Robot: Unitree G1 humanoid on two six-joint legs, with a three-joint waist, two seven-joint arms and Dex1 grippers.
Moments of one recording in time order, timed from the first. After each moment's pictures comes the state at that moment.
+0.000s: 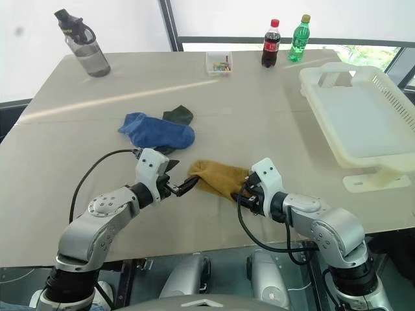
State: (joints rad) left arm -0.09 0.43 0.01 -0.50 -0.36 0.84 -0.43; right arm -0.19 -0.40 0.13 -0.59 0.62 1.17 0.28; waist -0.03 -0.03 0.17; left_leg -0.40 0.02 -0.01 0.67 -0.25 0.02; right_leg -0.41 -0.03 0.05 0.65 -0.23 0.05
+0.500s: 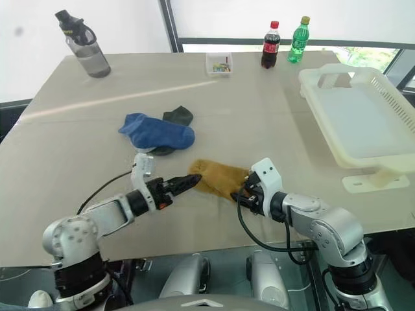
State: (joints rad) left arm -0.16 0.23 0.49 -0.46 -0.94 1.45 -0.40; right arm -0.19 -0.40 0.14 -0.57 0.62 1.17 0.29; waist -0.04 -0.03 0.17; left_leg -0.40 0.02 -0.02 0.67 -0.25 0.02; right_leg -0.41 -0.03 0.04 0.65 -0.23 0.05
